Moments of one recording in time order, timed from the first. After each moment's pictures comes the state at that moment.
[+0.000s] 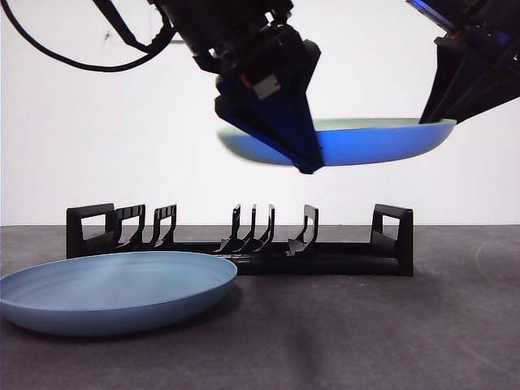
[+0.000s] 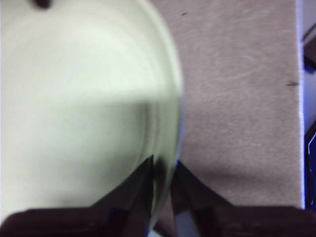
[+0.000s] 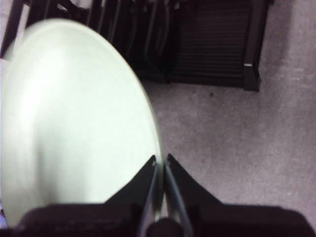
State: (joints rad) left arm -1.08 1.44 1.00 -0.35 -0.20 0.57; right arm 0.24 1.29 1.03 -0.67 -0.40 0.21
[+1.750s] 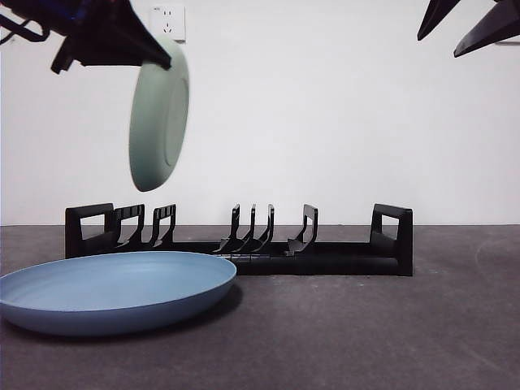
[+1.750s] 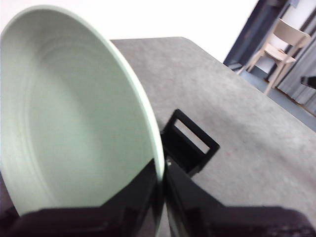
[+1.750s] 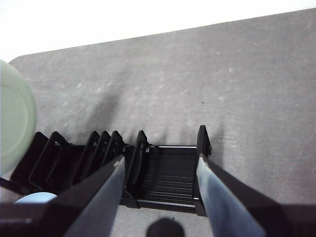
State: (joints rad) left arm -0.22 1.33 1.00 -0.02 0.60 -0.14; right arm 0.23 1.12 1.04 -0.37 -0.13 0.22
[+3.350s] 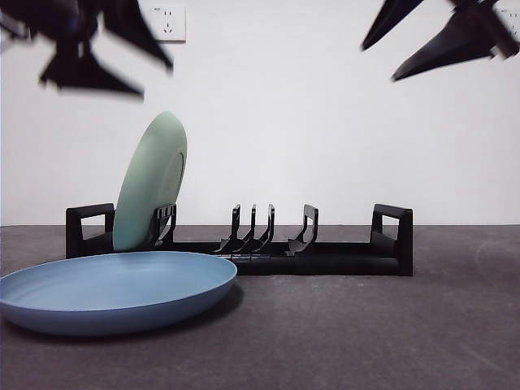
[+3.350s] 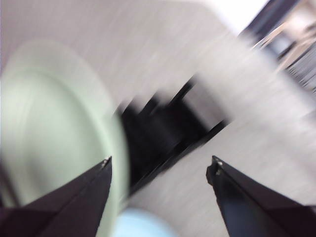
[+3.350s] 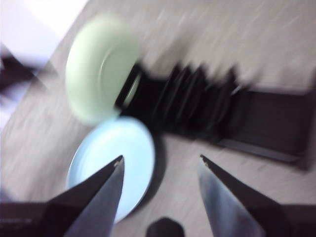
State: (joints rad) left arm -0.21 1.35 1.10 -0.27 0.60 -0.13; right arm 0.32 1.20 1.04 -0.46 -0.45 0.23
